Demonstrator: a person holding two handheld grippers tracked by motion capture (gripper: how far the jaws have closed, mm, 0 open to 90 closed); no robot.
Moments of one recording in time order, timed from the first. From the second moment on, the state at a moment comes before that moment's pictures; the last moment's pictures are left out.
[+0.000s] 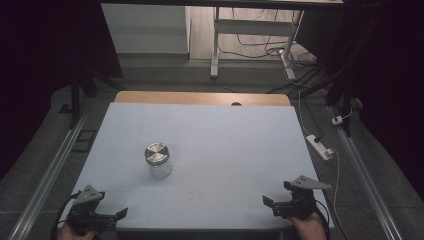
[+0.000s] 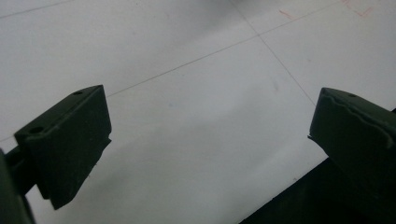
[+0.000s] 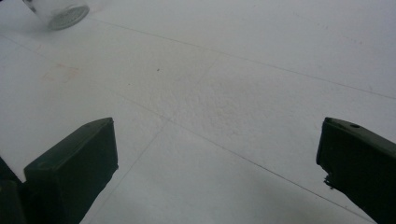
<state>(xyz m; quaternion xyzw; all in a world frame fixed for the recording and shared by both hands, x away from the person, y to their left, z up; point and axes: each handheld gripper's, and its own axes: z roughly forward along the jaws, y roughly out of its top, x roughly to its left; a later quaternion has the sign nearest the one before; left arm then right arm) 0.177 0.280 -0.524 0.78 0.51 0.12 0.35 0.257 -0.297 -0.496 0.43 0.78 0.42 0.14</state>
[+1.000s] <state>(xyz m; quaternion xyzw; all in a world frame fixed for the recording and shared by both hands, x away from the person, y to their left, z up) 0.182 0.277 -0.525 0.79 0.50 0.10 0.34 0.260 -0.293 -0.498 0.42 0.80 0.41 0.11</state>
